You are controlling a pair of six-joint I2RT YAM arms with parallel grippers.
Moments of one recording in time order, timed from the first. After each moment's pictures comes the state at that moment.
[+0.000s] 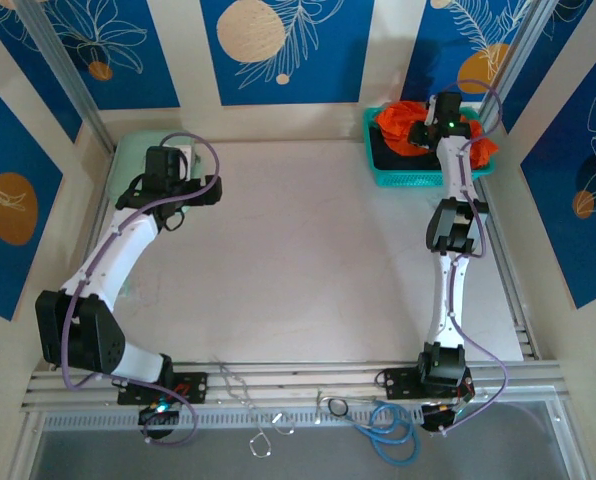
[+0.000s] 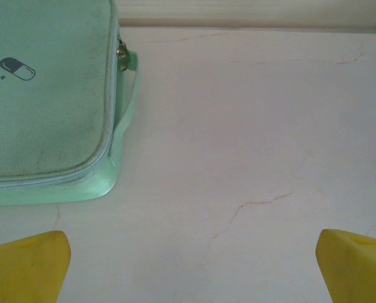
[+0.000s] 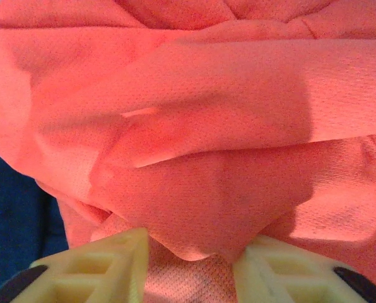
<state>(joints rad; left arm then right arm) -0.19 1.44 1.25 -0.52 -0.05 -0.15 -0.13 2.68 2.72 -0.82 -0.10 0.11</state>
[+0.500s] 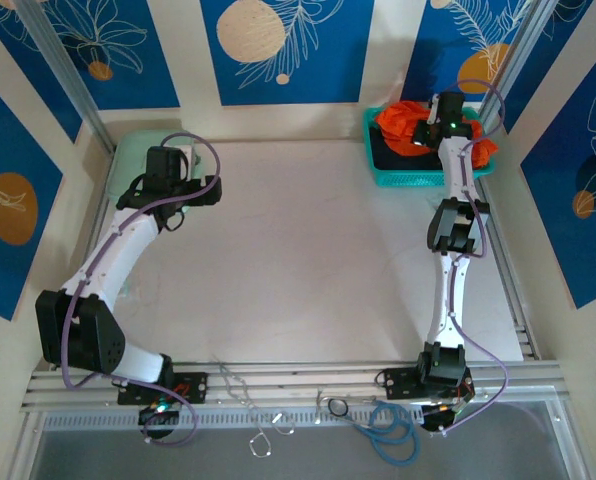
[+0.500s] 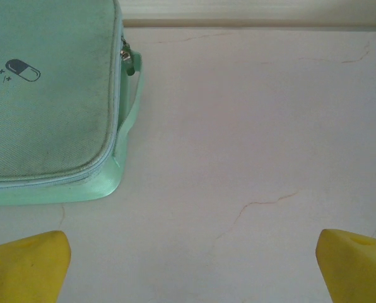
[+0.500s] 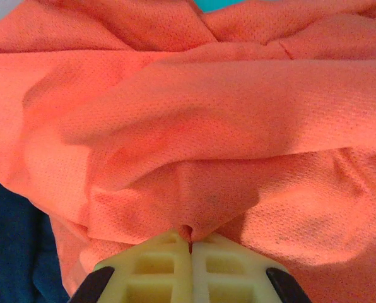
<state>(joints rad) -0.19 1.44 1.25 -0.52 -0.06 -0.14 -0.13 2.68 2.71 -0.78 -0.10 0.11</state>
